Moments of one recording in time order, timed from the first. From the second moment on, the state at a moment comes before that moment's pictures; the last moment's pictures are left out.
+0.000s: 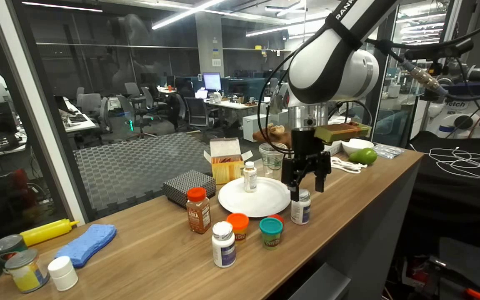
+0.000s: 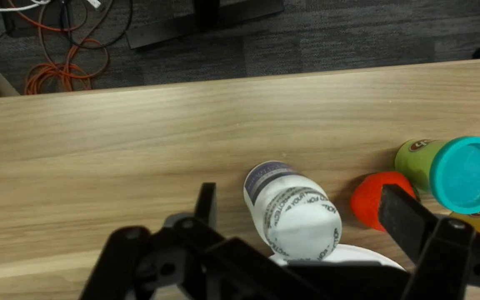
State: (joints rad) arm -0.03 0.18 -0.06 -2.30 0.15 2.32 0.02
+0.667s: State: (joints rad) arm -0.01 0.20 -0.06 -2.32 0.01 2.47 0.13
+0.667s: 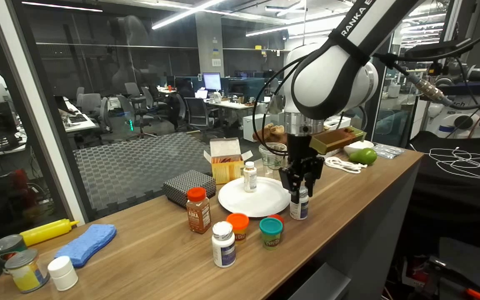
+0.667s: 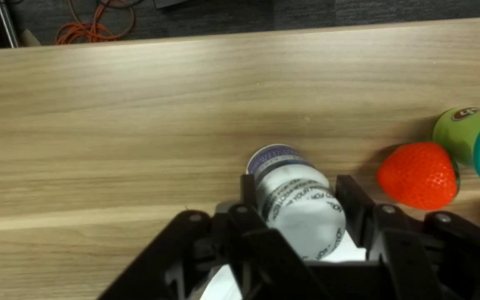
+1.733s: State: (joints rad) arm 0.04 0.15 -0.06 -2.23 -0.18 2.37 0.34
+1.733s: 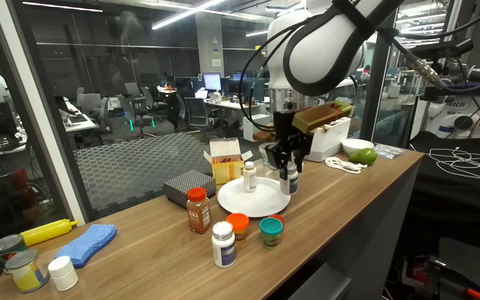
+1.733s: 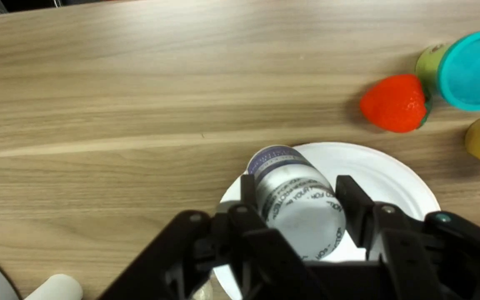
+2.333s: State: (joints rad) arm -0.03 0.34 -0.06 -2.00 -0.06 2.36 0.26
